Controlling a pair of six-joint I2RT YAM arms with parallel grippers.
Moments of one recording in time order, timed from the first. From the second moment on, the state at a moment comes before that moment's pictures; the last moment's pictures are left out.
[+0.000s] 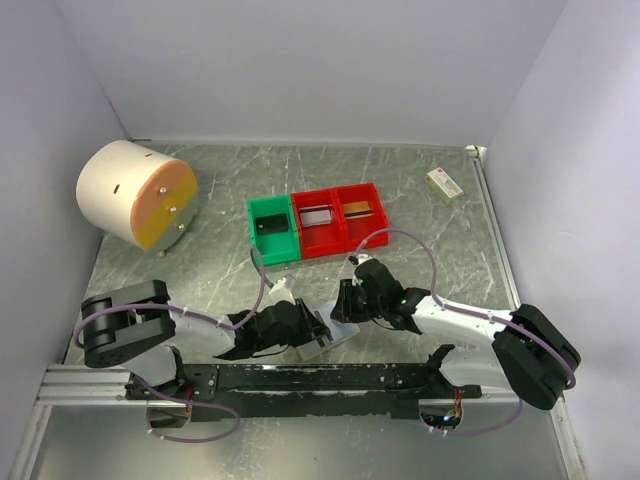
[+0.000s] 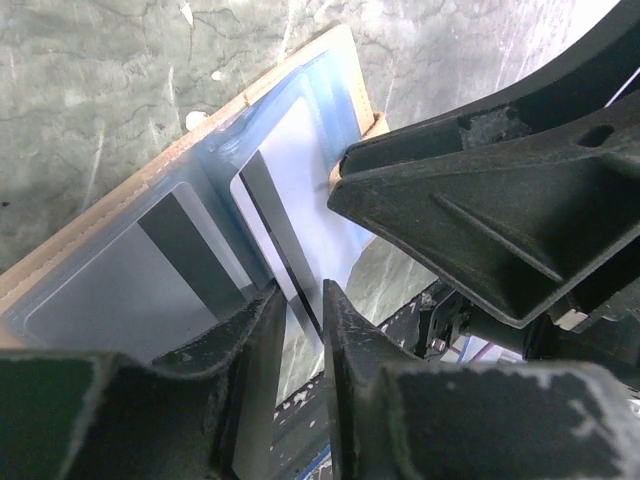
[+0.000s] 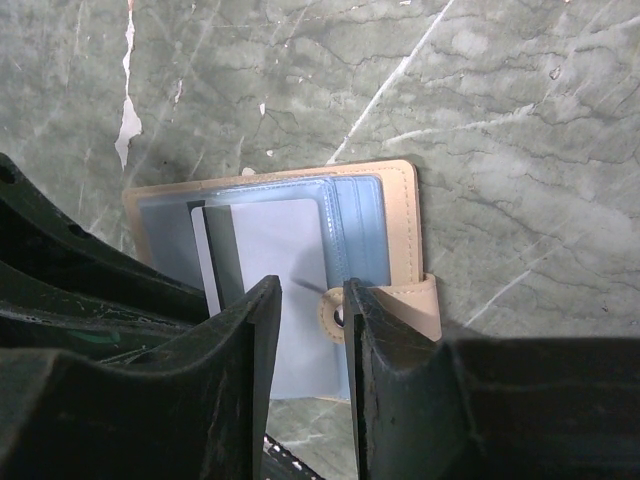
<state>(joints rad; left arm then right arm) -1.24 1.54 0.40 0.55 -0.23 -1.36 0.79 1.20 0.41 -0.04 -0.13 0.65</state>
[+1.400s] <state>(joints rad) -1.25 1.45 0.42 0.38 -0.27 -1.32 0.75 1.20 0.55 -0.33 0.01 0.61</state>
